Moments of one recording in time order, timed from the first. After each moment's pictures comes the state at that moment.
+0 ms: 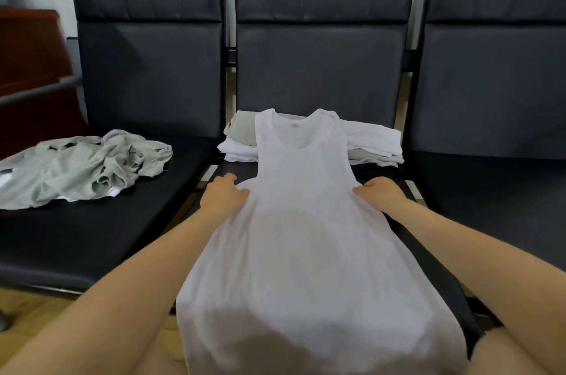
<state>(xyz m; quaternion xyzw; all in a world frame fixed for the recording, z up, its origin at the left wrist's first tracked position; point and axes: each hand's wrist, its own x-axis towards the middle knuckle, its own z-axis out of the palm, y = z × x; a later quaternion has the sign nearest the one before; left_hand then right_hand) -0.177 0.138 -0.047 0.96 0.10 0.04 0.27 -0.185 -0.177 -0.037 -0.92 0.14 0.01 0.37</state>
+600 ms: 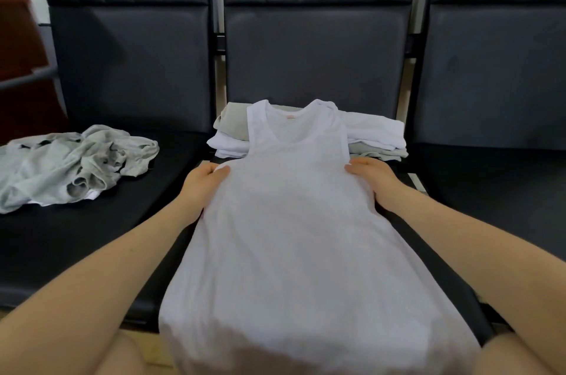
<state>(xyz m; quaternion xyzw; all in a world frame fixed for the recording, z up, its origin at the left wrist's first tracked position) -0.155 0.164 -0.052 0.79 0.07 0.06 0.60 -0.155 -0.171 -0.040 -0.72 0.09 -0.02 0.69</state>
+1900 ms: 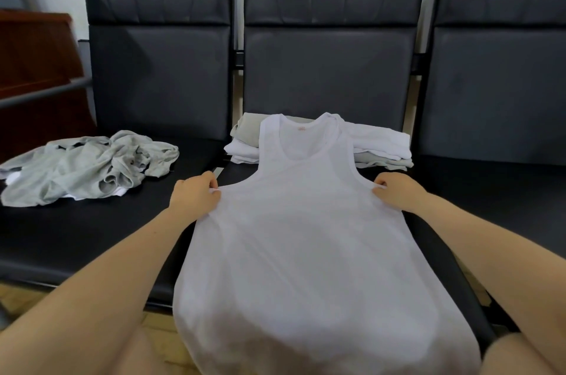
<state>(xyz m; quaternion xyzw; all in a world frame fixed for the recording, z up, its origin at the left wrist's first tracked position) -0.173 0.205 -0.050 0.98 0.02 0.11 0.14 -0.159 -0.210 -0.040 -0.99 0.00 -0.02 0.13</state>
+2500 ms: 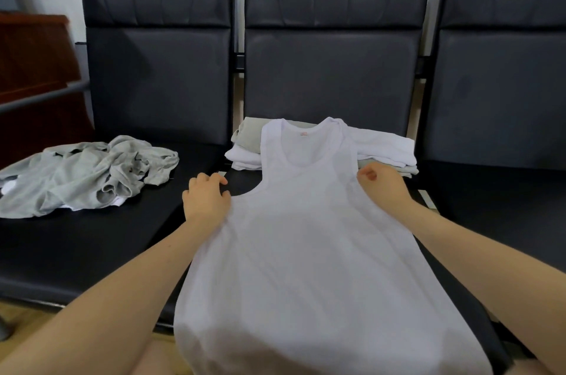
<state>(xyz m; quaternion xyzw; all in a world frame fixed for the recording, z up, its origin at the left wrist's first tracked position) -0.162 0.179 -0.057 0.96 0.10 0.19 0.15 -0.153 -0.160 -0.033 -0.92 0.02 -0.19 0.34</state>
